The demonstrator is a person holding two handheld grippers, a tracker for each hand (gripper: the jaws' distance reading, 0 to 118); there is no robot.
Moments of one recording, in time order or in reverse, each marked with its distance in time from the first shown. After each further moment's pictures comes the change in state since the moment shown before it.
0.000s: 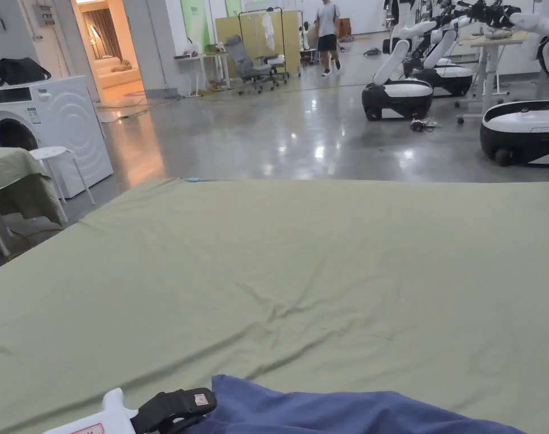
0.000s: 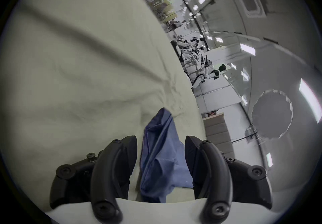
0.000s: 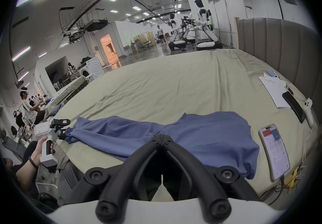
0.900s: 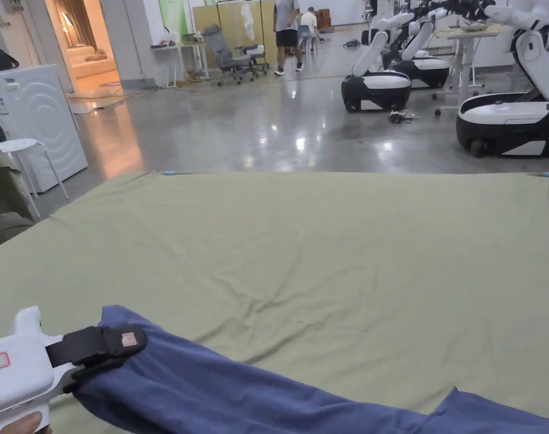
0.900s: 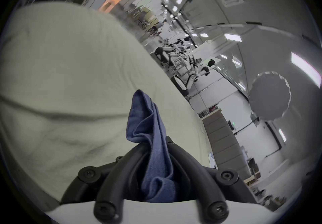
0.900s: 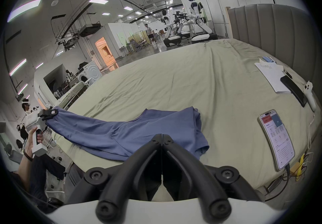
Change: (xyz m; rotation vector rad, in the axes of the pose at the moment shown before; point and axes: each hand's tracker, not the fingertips) left arm 0.143 0.012 0.063 0.096 0.018 -0.392; right arm 0.007 -0.006 0.006 -0.021 0.013 -0.099
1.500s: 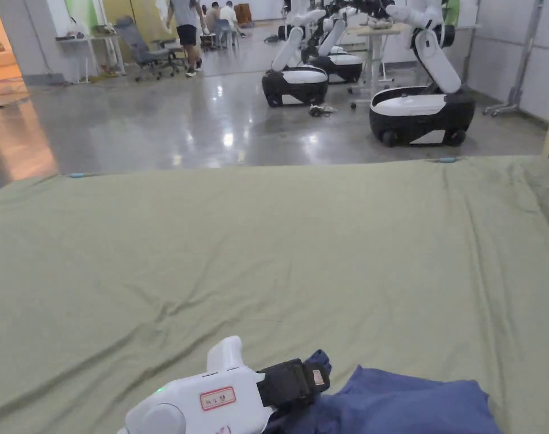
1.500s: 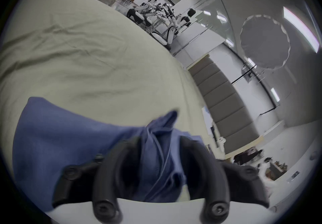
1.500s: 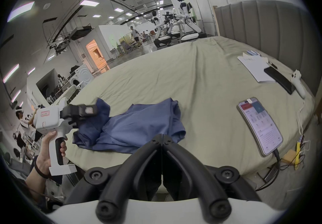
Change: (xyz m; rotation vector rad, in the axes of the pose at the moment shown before) left arm 0.104 -0.161 -0.201 -0.351 -0.172 -0.066; right arm 0.034 -0.023 0.030 -0.001 -0.077 -0.071
